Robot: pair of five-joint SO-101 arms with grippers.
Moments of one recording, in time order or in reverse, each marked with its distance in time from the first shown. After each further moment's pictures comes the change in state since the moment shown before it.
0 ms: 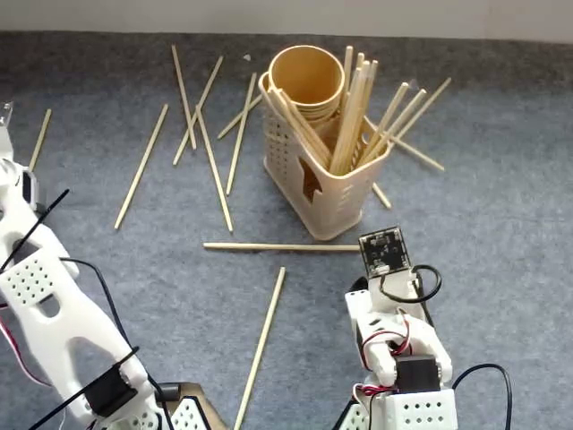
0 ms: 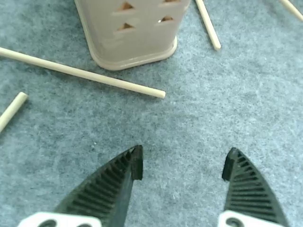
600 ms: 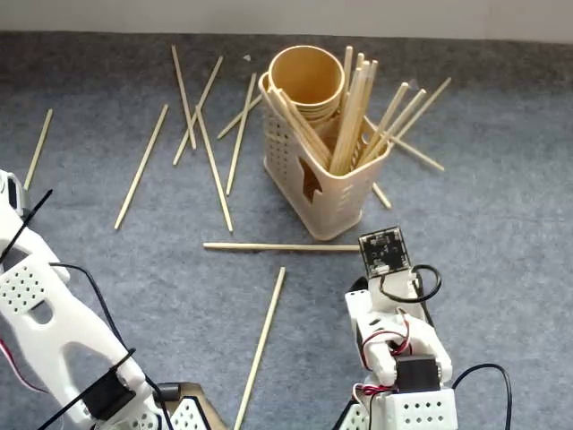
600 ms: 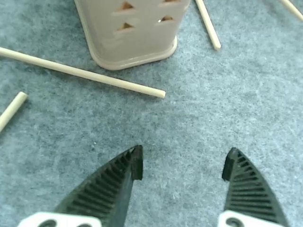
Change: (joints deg) left arm -1.1 3.1 3.8 -4.1 0.0; right arm 0.0 0.0 0.0 0.0 0.0
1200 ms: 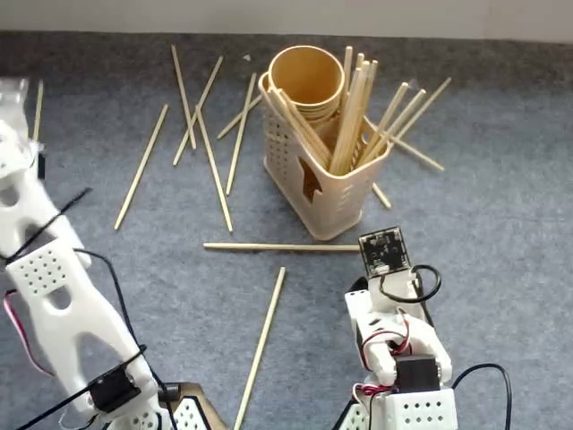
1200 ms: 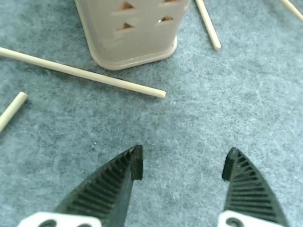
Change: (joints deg) left arm 12.5 -12.1 -8.1 7.5 7.0; right arm 0.0 0.0 0.0 0.0 0.0
